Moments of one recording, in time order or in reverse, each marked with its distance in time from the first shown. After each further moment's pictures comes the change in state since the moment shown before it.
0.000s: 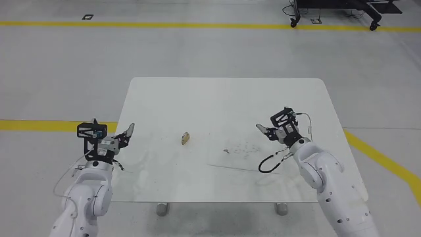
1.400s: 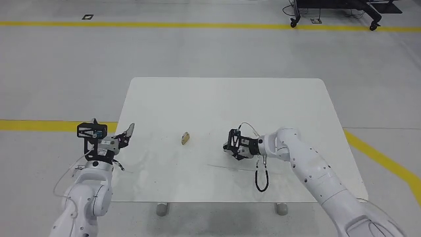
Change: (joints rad) left arm 0.000 0.000 0.000 0.000 0.000 0.000 0.000; right arm 0.459 -0.039 -0.427 0.506 -0.037 -0.732 -0.008
